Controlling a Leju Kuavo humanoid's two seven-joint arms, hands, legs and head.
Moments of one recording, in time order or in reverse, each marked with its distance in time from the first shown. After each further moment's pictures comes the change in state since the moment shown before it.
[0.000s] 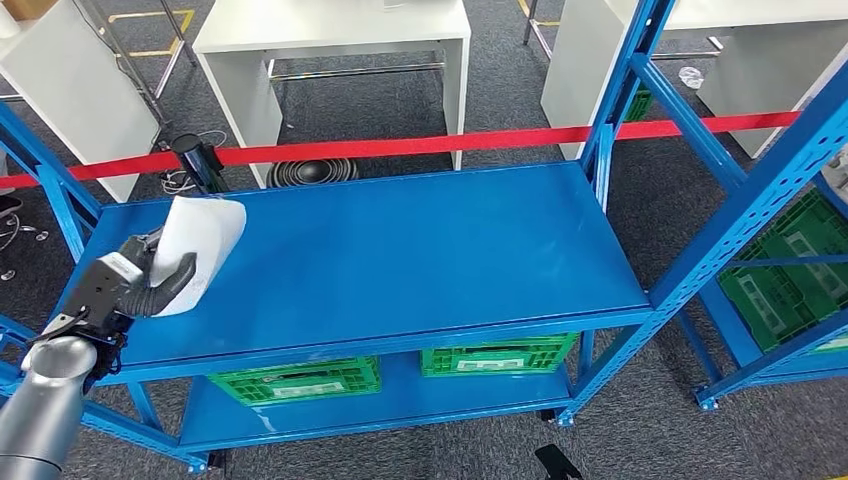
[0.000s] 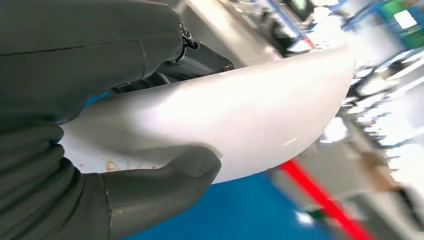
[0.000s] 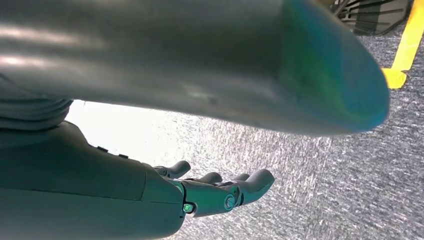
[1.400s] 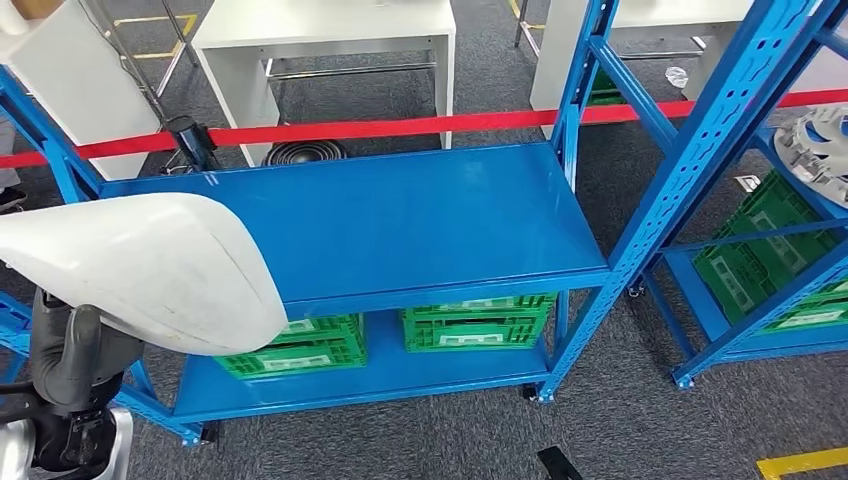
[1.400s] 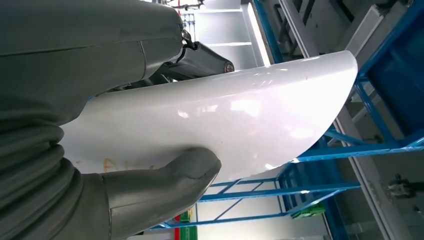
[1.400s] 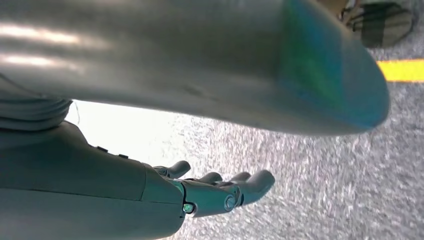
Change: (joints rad) left arm 0.388 -0.183 0.163 -0.808 0.817 -0.430 0.301; right arm -0.007 0.029 -0.086 0.000 -0.002 0.000 -0.014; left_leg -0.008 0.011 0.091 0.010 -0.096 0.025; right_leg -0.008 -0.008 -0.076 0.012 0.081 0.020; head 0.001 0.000
